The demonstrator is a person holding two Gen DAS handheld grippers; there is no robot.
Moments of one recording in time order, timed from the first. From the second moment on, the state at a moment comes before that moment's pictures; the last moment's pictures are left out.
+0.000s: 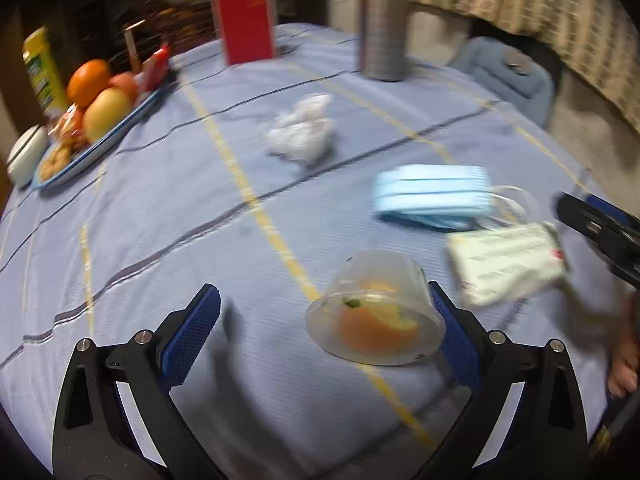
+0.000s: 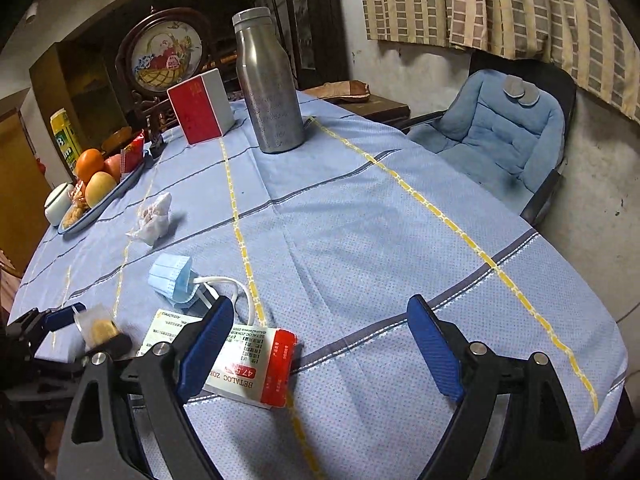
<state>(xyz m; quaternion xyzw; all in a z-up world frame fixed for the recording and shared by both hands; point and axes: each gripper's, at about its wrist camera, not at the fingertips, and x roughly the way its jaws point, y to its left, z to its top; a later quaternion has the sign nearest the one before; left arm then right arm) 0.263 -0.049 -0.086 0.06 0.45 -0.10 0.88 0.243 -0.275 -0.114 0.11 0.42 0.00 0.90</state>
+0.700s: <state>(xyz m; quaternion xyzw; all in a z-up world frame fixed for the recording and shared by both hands) 0.283 -0.007 -0.095 0.02 0.48 -0.02 0.88 0.244 -0.195 -0.120 -0.08 0.45 0.16 0.87</state>
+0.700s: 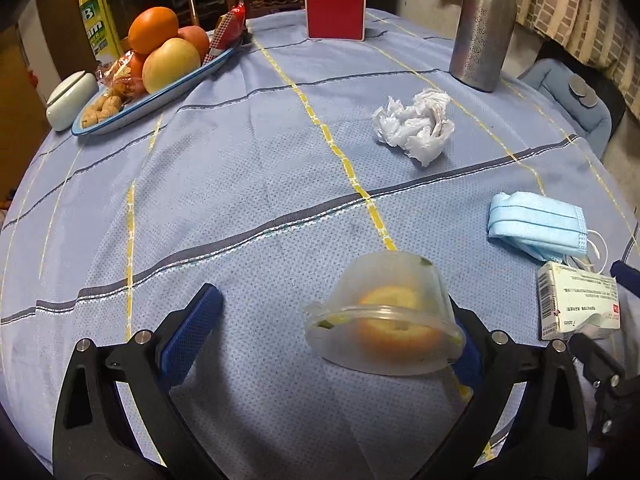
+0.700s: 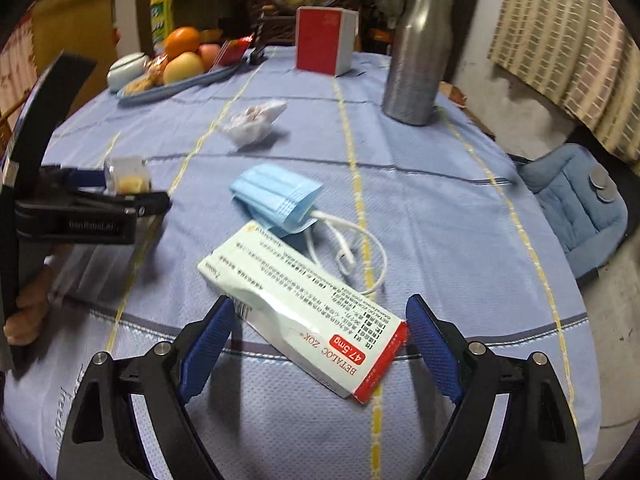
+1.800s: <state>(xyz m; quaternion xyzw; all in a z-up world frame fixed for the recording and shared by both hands) 0.279 -0.003 -0.085 -0.01 0.47 -0.05 0.88 0.223 -0.177 -0.111 -0.12 0.41 0.23 0.87</state>
